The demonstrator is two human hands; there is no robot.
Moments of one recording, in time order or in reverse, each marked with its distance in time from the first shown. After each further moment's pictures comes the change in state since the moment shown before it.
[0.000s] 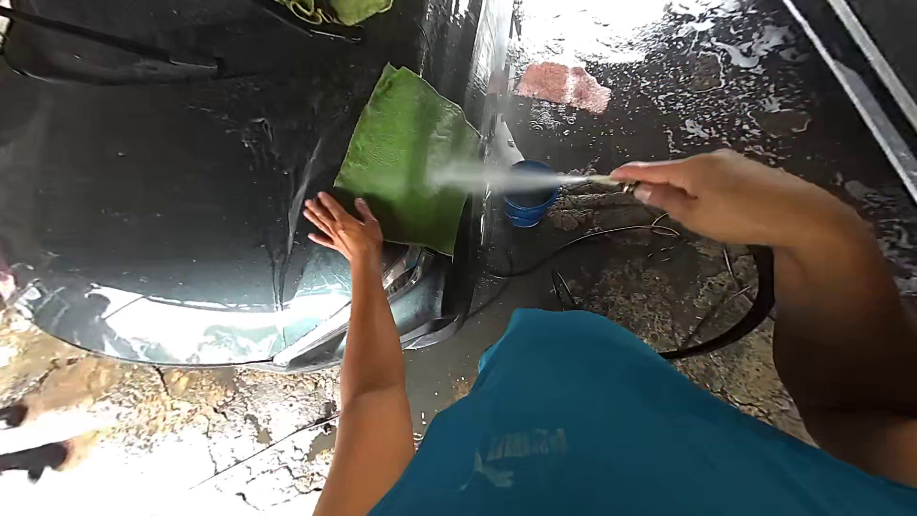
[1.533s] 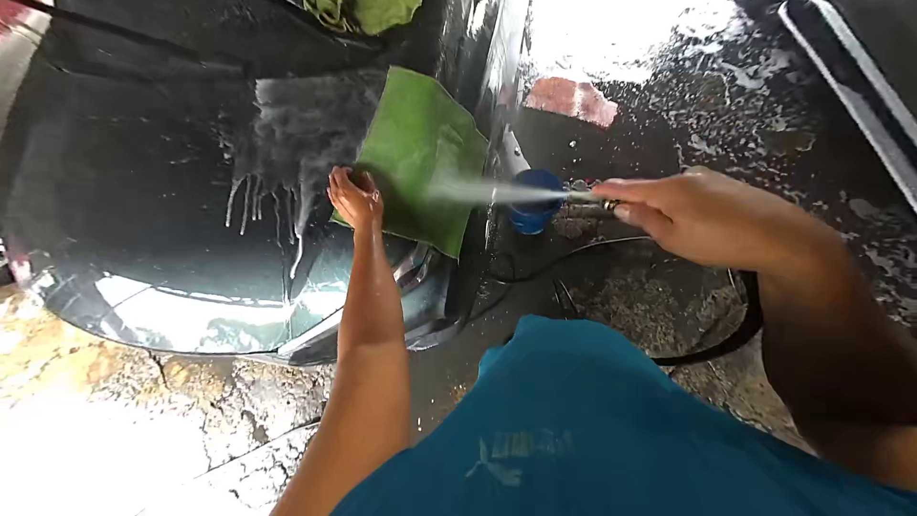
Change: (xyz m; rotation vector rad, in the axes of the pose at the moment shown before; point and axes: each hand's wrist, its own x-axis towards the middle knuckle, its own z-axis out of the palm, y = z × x) left_hand 0.057 0.010 0.009 -0.117 0.043 0.081; right_hand -0.010 -0.040 0.011 -0.090 -0.013 -0.078
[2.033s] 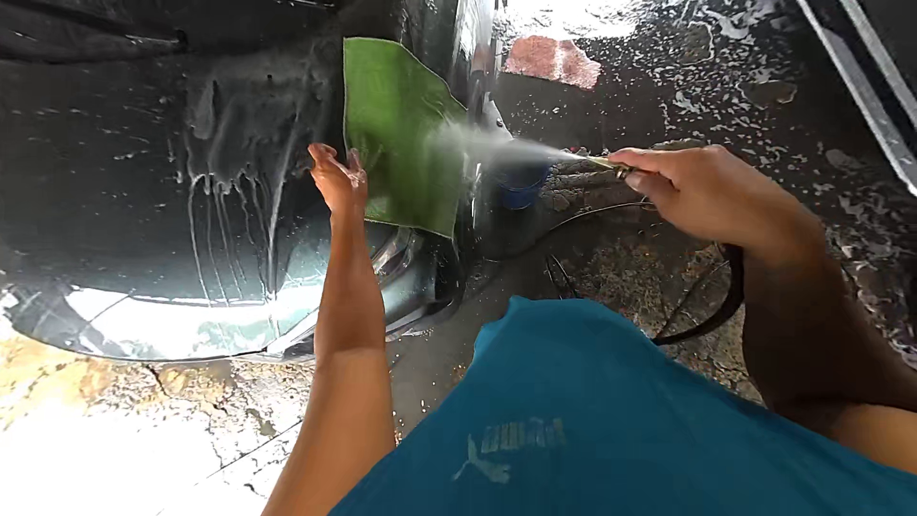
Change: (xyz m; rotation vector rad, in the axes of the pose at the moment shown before) left_hand -0.015 0.042 -0.026 -0.073 -0.226 -0.025; right_hand -0.021 0.030 0.028 0.150 0.063 0.156
